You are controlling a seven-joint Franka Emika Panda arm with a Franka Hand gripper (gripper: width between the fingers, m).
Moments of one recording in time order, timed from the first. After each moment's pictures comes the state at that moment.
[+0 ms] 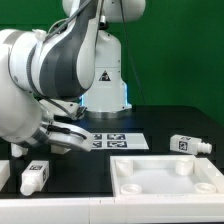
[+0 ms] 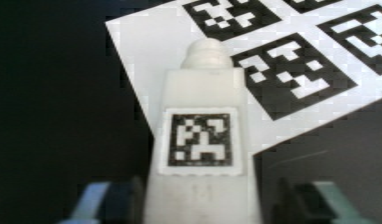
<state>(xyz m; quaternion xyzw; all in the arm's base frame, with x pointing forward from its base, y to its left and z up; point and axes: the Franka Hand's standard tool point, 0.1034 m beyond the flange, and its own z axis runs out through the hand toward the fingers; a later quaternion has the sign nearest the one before) 0.388 -0.129 0.012 -0.85 0.21 0.47 0.09</state>
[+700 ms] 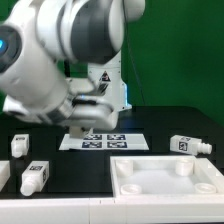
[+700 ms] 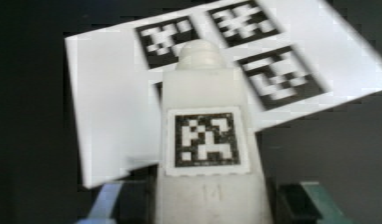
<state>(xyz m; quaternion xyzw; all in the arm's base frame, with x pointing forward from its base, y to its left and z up) 0.443 -0.063 0.089 -0.90 0.15 0.39 0.09</state>
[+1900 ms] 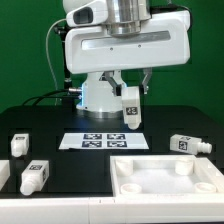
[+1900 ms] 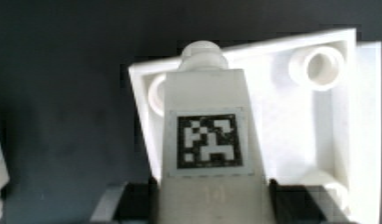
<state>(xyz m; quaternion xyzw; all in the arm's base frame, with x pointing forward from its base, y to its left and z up) 0.537 0.008 0.153 -1.00 0.08 -0.02 0.05</state>
